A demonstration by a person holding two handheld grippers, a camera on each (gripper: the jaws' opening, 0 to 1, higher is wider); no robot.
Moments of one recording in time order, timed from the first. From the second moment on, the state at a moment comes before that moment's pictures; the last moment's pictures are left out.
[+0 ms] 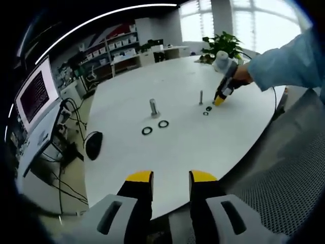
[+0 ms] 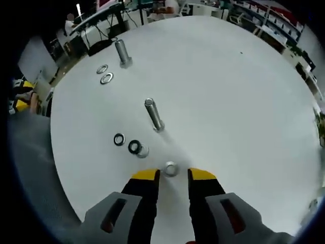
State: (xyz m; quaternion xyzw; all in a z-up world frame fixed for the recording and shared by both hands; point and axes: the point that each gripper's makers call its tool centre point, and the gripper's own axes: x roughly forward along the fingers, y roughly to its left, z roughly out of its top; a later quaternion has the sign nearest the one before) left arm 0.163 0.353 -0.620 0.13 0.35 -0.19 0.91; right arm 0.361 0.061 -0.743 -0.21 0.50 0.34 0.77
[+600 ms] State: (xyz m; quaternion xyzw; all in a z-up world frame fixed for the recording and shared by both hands) left arm 0.162 0.353 -0.622 0.13 0.35 -0.20 0.90; right arm 0.361 0.058 -0.744 -0.24 0.49 0.34 0.76
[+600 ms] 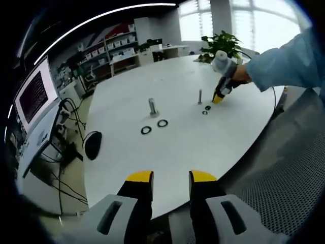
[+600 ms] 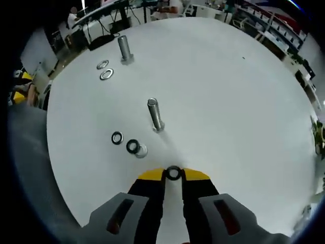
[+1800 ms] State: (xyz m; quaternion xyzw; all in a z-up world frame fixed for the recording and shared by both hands) left arm 0.162 0.353 -0.622 0.13 0.36 -0.20 0.90; right arm 0.379 0.106 -0.676 -0.25 0.38 0.39 0.80
